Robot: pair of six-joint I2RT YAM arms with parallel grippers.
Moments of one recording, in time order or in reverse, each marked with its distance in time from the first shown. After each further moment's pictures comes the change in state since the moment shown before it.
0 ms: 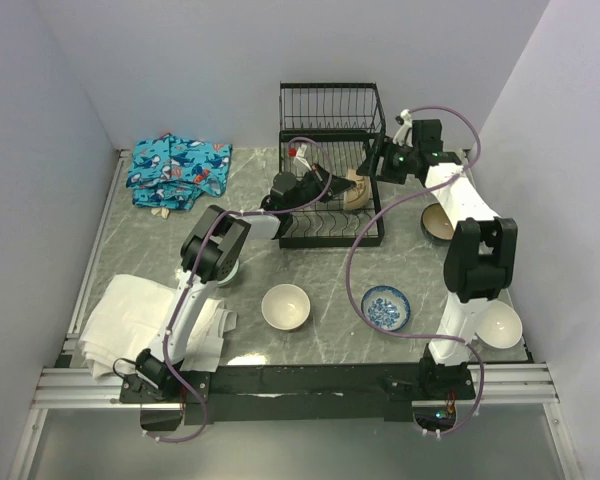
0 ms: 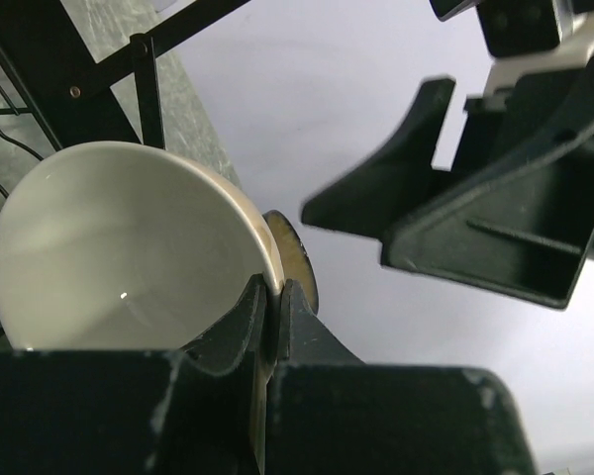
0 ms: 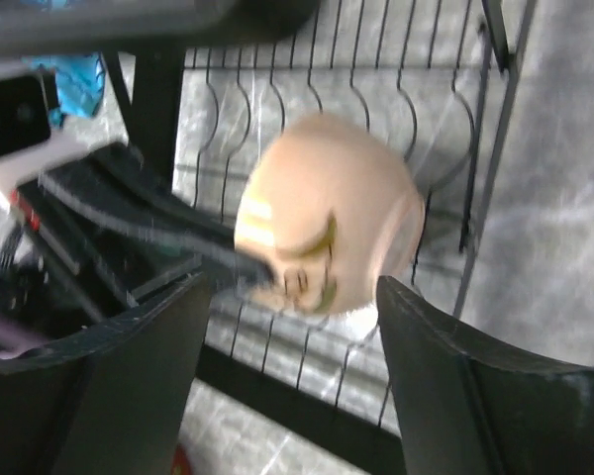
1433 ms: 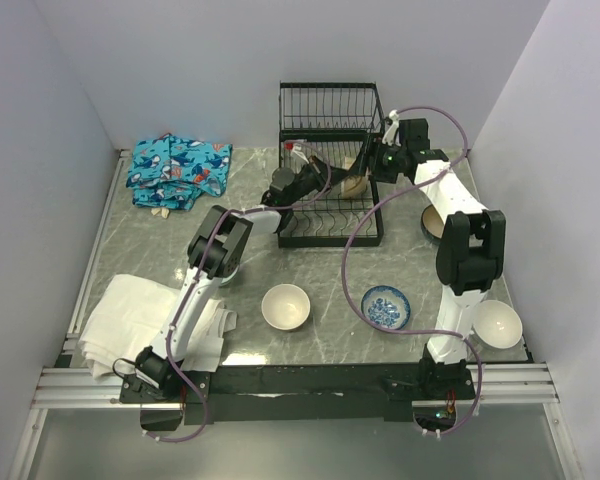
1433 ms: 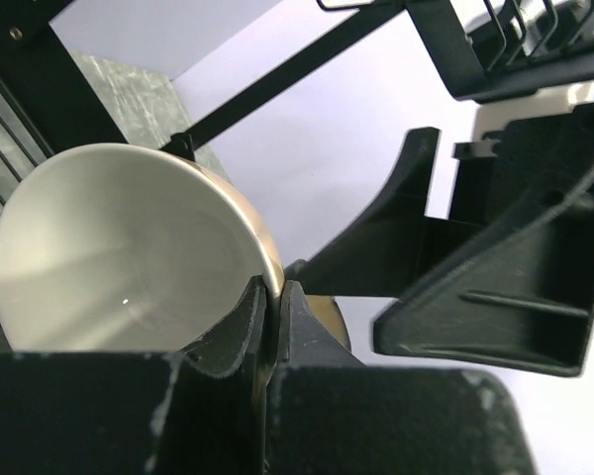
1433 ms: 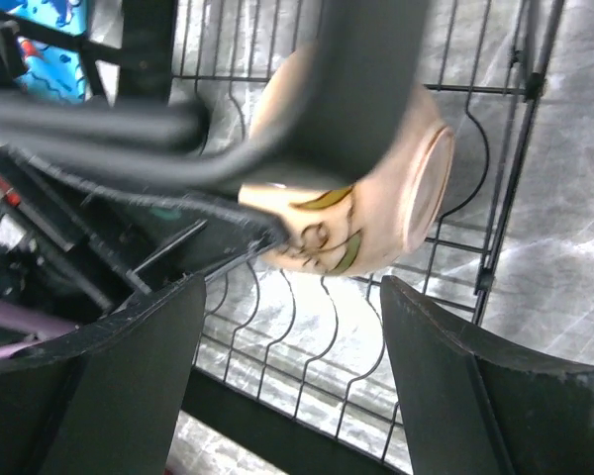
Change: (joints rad) left arm 0.034 0.144 0.201 0.027 -0.010 0.038; right arm 0.058 0.110 0.100 -0.005 0.060 0.005
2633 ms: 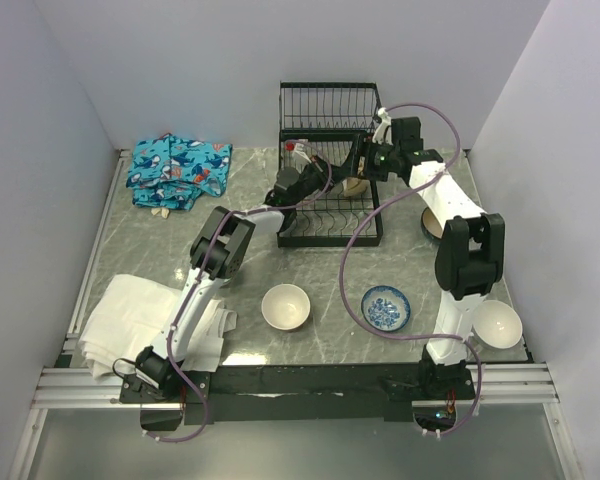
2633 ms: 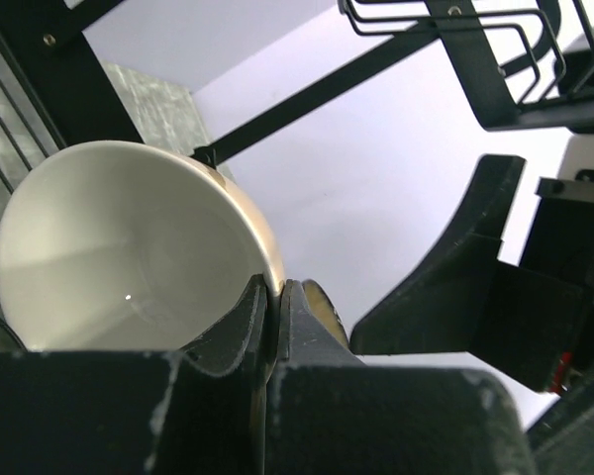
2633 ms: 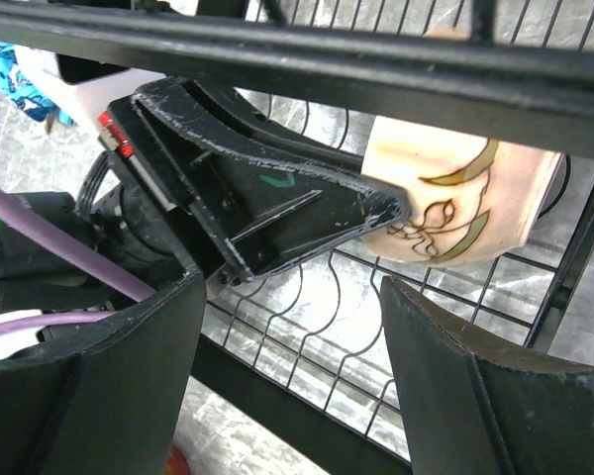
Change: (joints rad) left arm -0.020 0.017 0.038 -0.057 -0.064 -0.012; right arm 0.043 -0.037 -0.013 0.016 -0.049 -0.029
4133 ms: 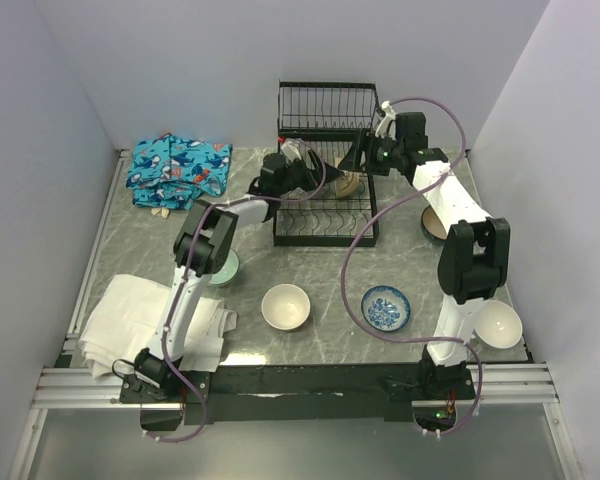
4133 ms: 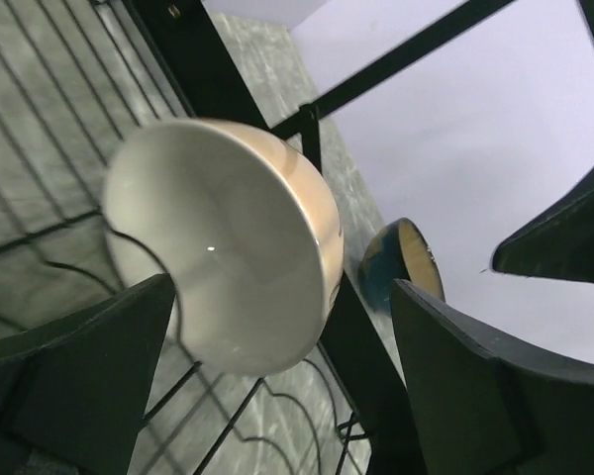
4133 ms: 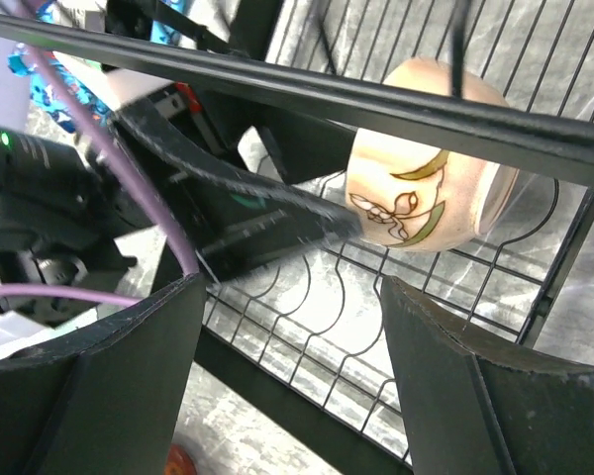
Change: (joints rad) left arm 0.079 -0.117 -0.076 -0.278 0.123 0.265; right arm -0.005 -0.039 -0.004 0.030 -0.024 0.009
